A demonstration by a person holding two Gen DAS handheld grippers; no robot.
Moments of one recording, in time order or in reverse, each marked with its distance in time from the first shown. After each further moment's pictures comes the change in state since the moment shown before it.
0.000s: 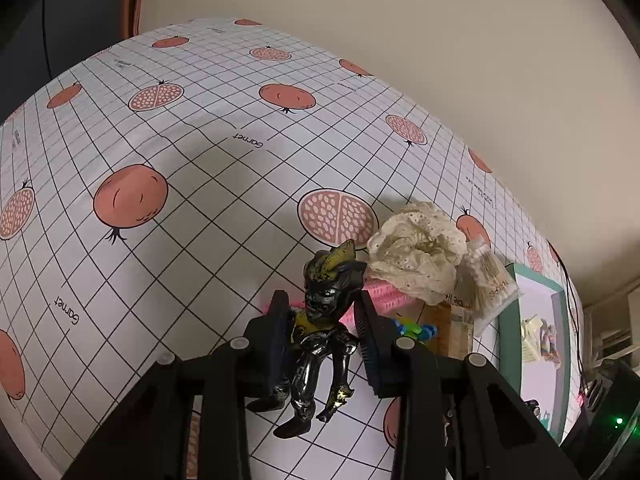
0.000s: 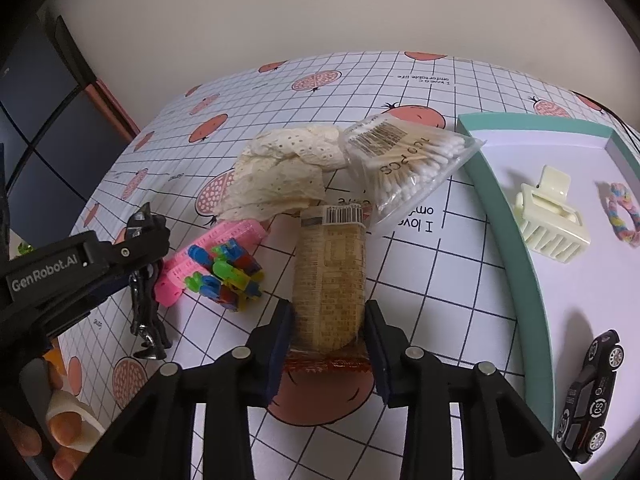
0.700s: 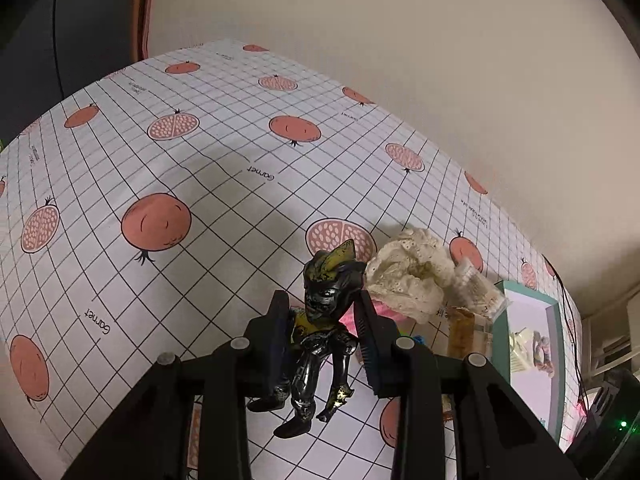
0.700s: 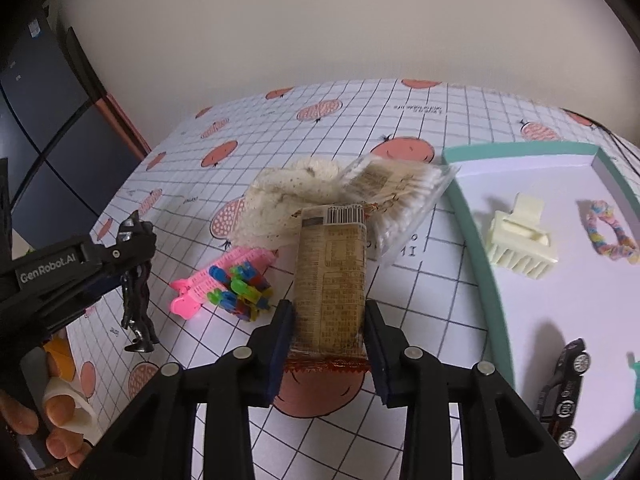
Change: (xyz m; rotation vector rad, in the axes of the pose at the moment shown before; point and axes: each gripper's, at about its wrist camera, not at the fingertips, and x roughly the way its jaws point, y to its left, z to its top) left arm -0.032 0.000 0.009 0.000 -0.073 0.023; right arm -0.031 -0.003 0.006 -0.001 -0.081 0.016
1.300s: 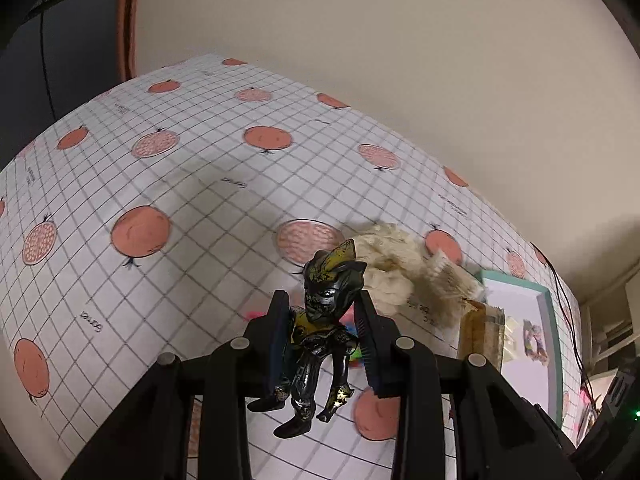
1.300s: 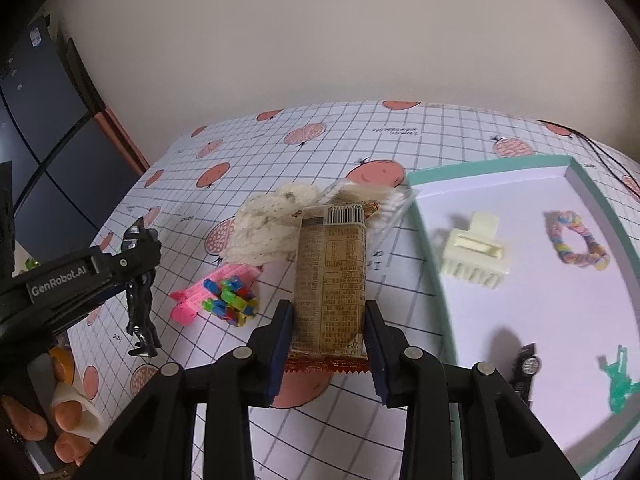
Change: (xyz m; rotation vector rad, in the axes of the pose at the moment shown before) left arm -0.013 -0.035 -0.008 0.067 -0.025 -0.010; right arm -0.031 -0.021 0.005 0.011 -0.047 -0.012
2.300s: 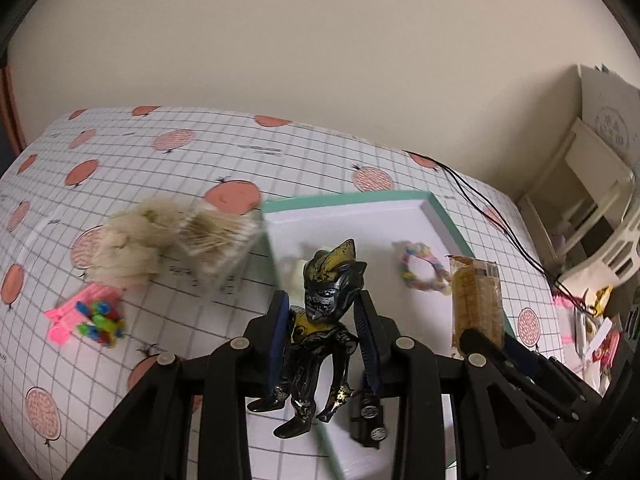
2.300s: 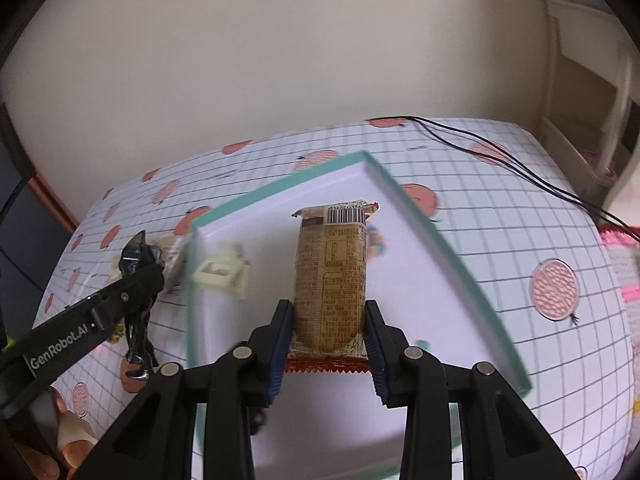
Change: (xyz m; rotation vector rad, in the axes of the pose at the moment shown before) left arm 0.018 -0.200 -0.072 0.367 0.061 -0.181; right arm -0.083 -0.166 -0.015 0.206 -0.086 -0.232
